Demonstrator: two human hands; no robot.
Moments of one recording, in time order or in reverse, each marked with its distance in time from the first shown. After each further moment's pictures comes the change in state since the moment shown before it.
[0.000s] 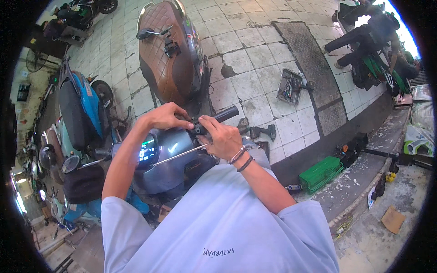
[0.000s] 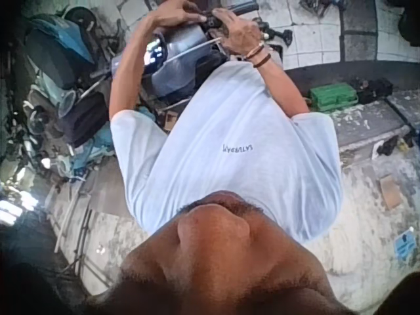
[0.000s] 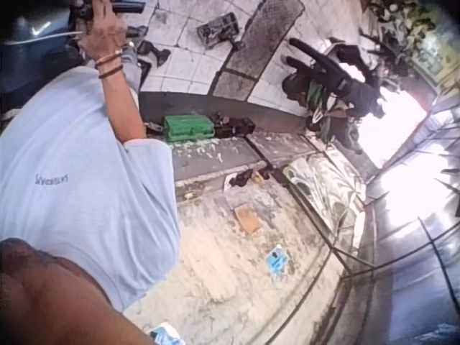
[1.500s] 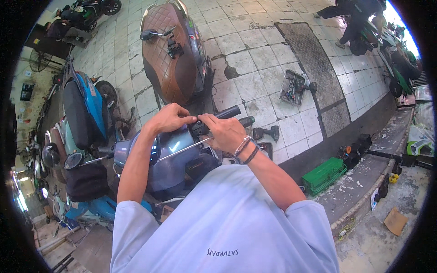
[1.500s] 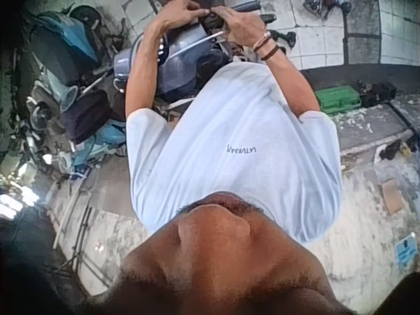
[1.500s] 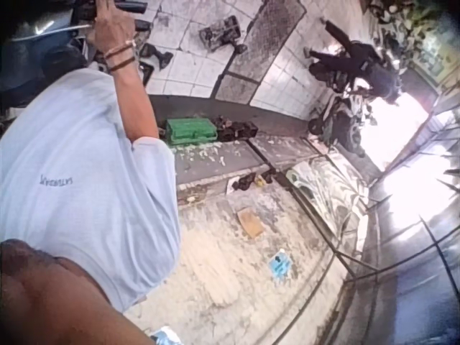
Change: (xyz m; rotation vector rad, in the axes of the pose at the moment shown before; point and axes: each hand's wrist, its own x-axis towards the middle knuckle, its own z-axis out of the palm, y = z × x) left_hand -0.004 0.001 0.025 -0.009 0.255 0.002; right_hand 0.021 0.004 -0.024 -0.028 -0.303 -0.051
